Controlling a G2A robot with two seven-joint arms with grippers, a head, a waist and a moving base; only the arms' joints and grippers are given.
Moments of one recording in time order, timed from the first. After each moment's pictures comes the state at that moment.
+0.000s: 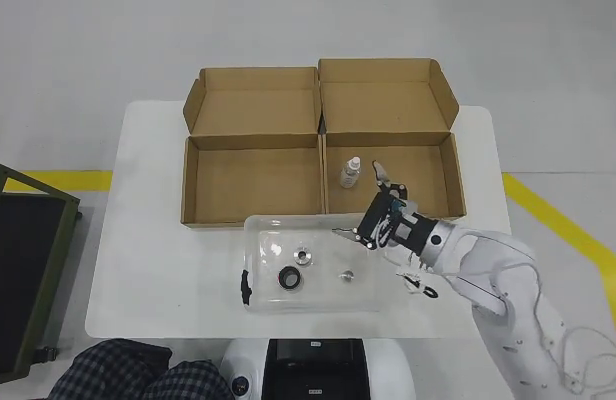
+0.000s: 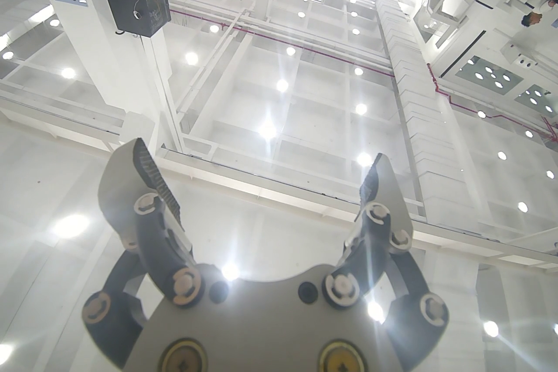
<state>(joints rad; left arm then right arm) -0.11 -0.30 -0.54 -1.19 3.07 0.29 0.07 -1.30 -1.15 1.30 -2.09 -1.33 -0.69 0.45</state>
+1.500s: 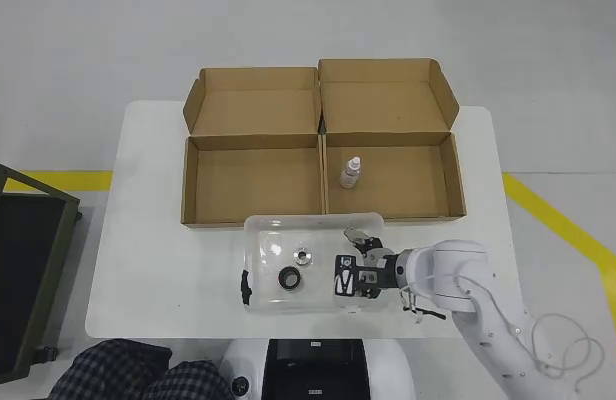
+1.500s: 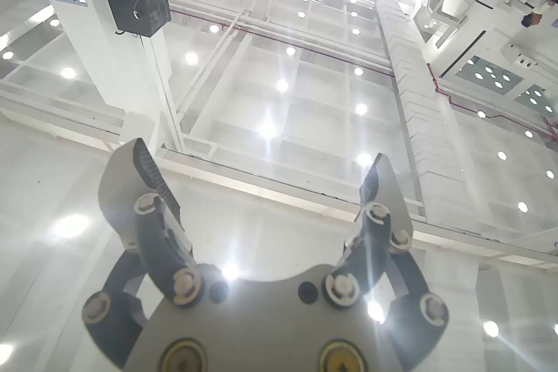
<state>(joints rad) -0.11 -0.30 -0.54 -1.19 3.07 0.29 0.07 -1.24 -1.10 1.11 -1.94 -1.28 -0.96 0.83</state>
